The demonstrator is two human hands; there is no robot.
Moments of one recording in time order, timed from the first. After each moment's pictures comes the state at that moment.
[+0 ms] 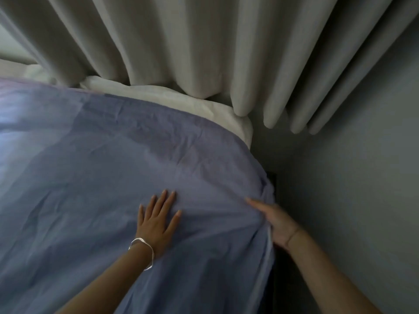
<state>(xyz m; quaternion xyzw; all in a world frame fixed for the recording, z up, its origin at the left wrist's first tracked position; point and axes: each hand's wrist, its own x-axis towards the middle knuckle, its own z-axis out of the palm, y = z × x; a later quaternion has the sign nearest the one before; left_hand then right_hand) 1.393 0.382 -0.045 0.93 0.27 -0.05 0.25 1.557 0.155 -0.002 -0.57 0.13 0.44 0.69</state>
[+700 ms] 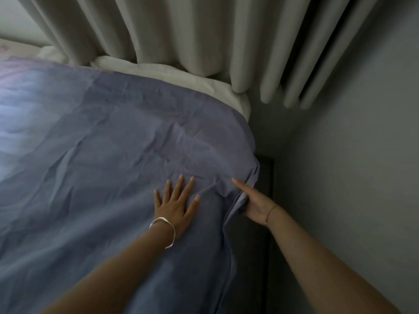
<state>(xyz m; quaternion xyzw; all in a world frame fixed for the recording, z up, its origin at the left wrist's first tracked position) 1.347 0.309 -0.054 0.94 0.25 -0.10 0.20 1.488 0.142 -0.037 -0.55 0.12 0.48 0.67</state>
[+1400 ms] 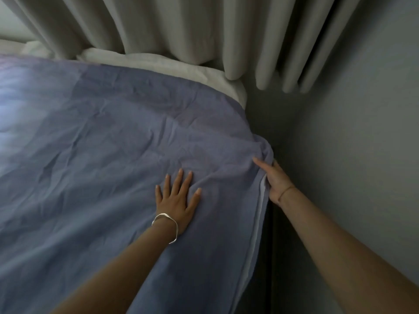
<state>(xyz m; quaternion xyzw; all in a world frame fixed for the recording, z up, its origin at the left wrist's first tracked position) 1.354 0.295 -0.073 0.94 0.26 -0.07 0.20 1.526 0.113 -0.057 -0.62 0.13 0.33 0.70</state>
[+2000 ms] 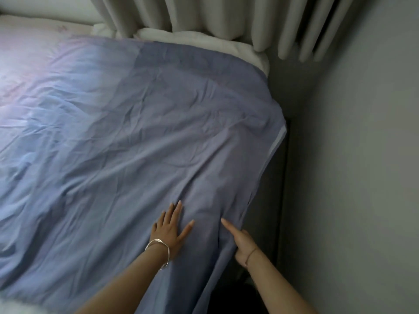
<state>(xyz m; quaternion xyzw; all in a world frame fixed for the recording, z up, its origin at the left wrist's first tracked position) 1.048 0.249 -0.020 0.88 0.34 -0.23 0.25 1.151 0.074 -0.060 -0.52 0.27 0.51 0.63</state>
